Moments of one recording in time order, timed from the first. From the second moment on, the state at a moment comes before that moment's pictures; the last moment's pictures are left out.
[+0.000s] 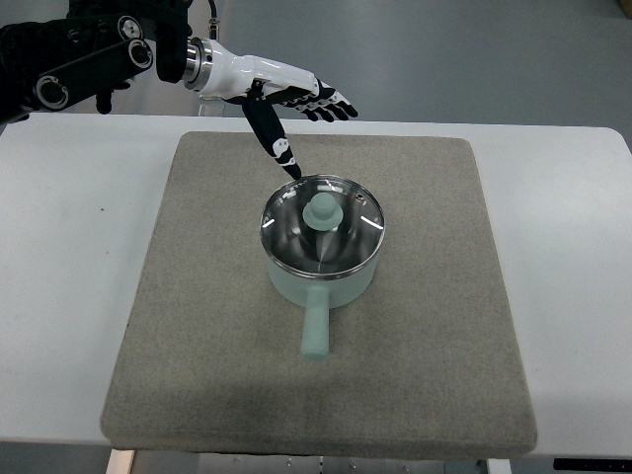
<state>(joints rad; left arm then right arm) -1.55 0.38 0.11 -0.80 0.93 -0.61 -0.28 0.02 0.00 -0.05 0.15 0.04 -0.07 0.10</state>
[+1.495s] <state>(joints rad) -1.69 0.40 0.12 -1.18 1.48 -0.61 -0.39 0.02 0.00 -0.05 0.15 0.04 -0.07 0.10</state>
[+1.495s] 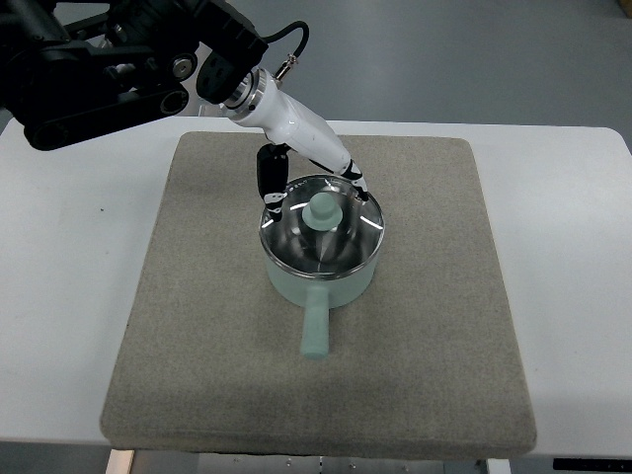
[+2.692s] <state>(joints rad) -1.65 0.40 0.11 -1.16 1.54 -0.61 -0.41 0.02 0.00 -0.05 0.15 0.04 -0.07 0.10</state>
